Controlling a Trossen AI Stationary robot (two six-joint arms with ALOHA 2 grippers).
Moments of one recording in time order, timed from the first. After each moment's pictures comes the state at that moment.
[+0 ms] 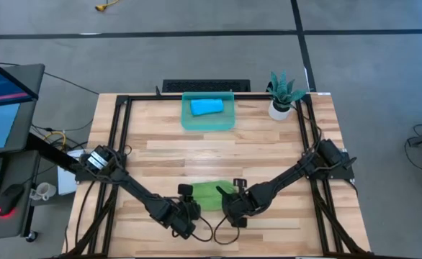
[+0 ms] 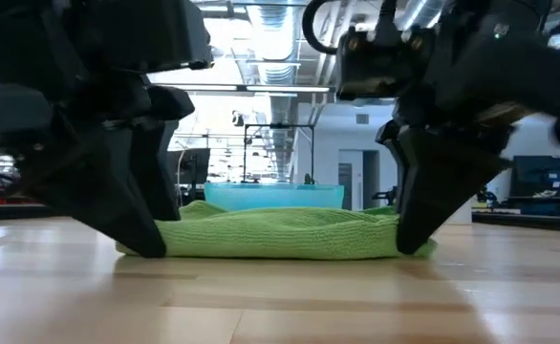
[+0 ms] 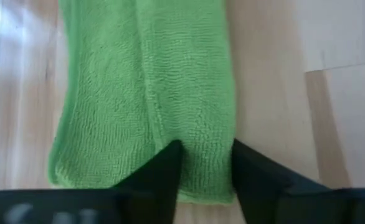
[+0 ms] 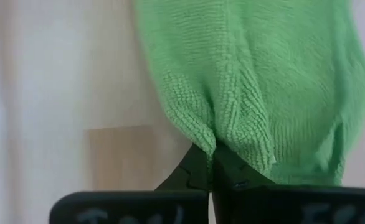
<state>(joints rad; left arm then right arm) -0.60 2.02 1.20 -0.53 -0.53 -0.44 0.53 2.02 1.27 -0.58 0.19 0.49</state>
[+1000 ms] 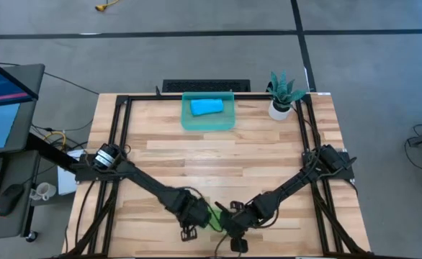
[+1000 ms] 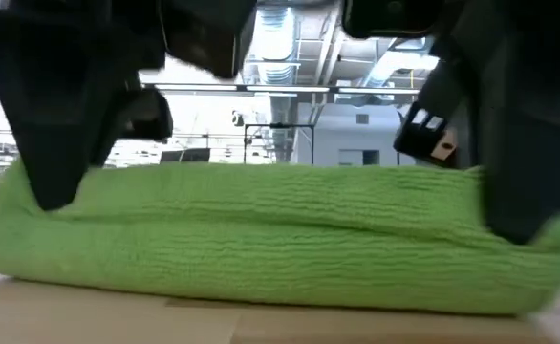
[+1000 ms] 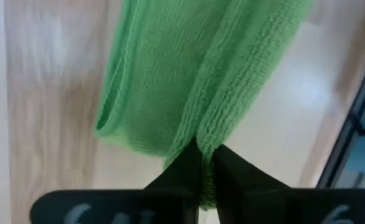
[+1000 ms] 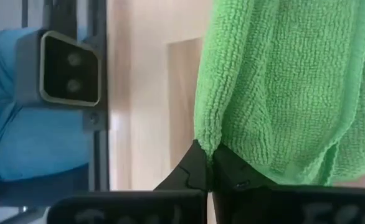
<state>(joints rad) -0.52 2.03 1.49 -0.85 0.16 -0.74 0.64 2.03 1.32 -0.33 -0.11 0.68</state>
